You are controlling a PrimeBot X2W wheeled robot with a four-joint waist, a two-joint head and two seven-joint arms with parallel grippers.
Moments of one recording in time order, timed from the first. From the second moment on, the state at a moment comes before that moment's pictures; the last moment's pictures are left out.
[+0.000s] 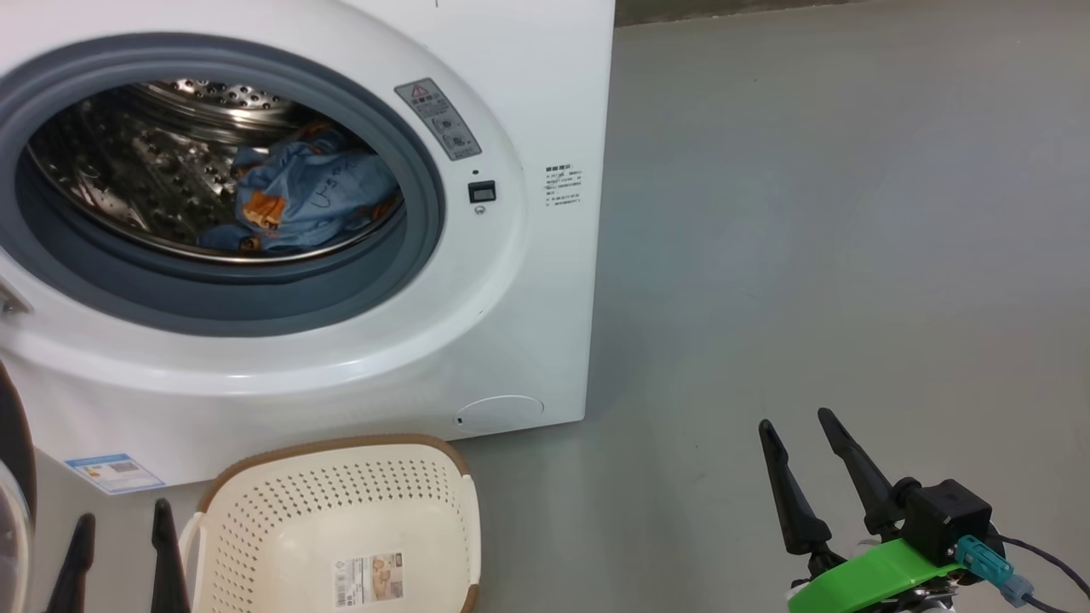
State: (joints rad) left arm 0.09 0.06 0.19 0.08 -0.19 -0.13 -0.26; right arm -0.06 -0.05 0.07 0.17 0.23 0.12 -0.26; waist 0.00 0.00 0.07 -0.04
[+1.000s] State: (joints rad) left arm 0.10 0.05 0.18 0.09 -0.19 -0.13 -0.26; right arm -0.06 -0.05 0.07 0.17 0.22 0.12 -0.26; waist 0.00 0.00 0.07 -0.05
